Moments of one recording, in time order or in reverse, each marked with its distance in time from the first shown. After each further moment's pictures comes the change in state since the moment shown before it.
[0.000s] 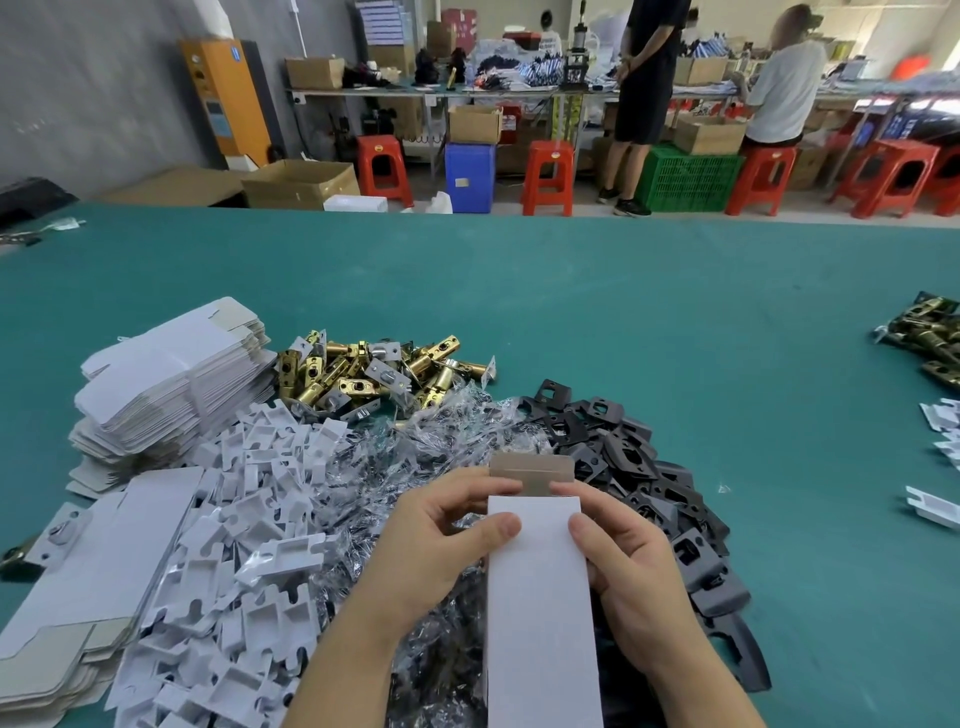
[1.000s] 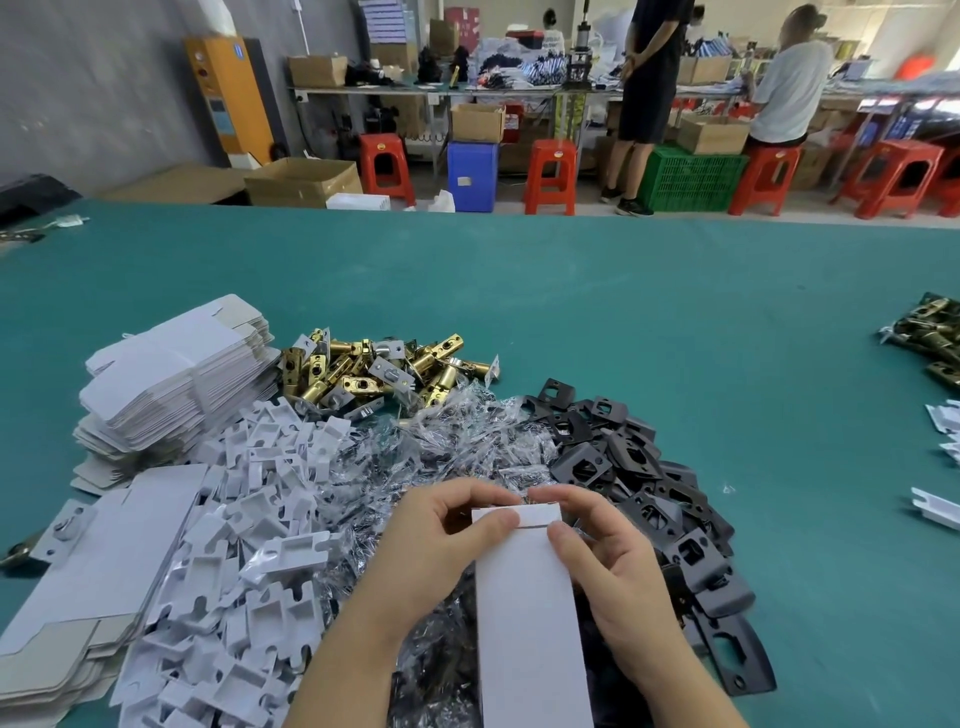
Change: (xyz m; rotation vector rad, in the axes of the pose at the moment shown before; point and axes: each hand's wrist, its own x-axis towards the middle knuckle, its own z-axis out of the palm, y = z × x) left_hand 0.002 -0.008 -0.005 0.190 0.003 -0.025; right_hand -0.003 0.003 0.015 -0.052 -0.037 -0.058
